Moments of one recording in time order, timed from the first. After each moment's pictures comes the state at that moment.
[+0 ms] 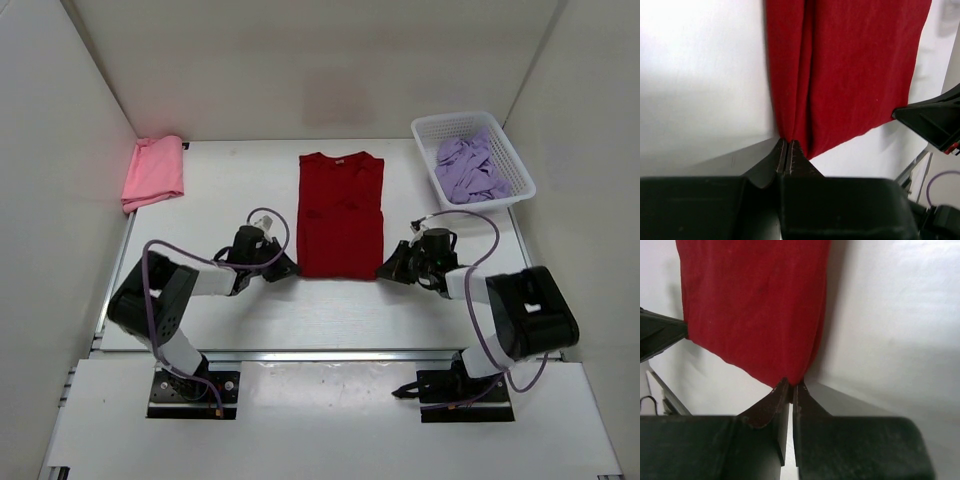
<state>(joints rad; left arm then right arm) -0.45 1.66 0.59 0.39 0.31 -0.82 0.22 1.53 0.49 0.32 -0.51 0.62</state>
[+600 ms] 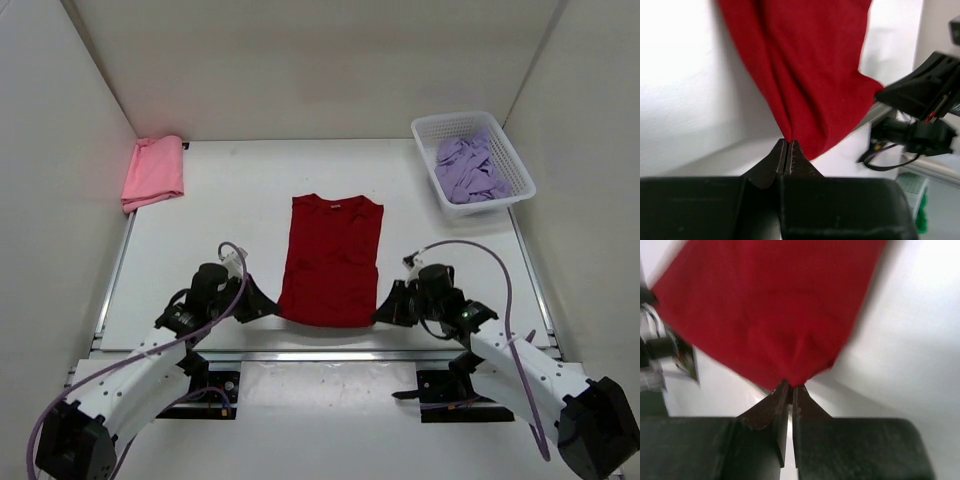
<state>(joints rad) -0.46 0.69 0.28 -0.24 0.39 -0.81 0.56 0.80 0.27 -0.22 -0.38 0.73</state>
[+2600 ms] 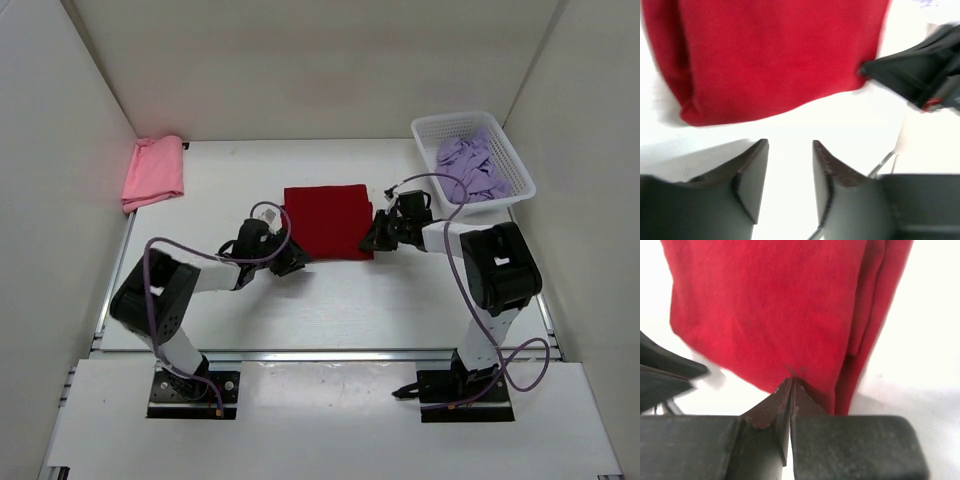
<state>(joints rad) -0.47 1.67 0.64 0.38 0.34 -0.95 0.28 1.83 0.96 0.06 -0.53 0.51</state>
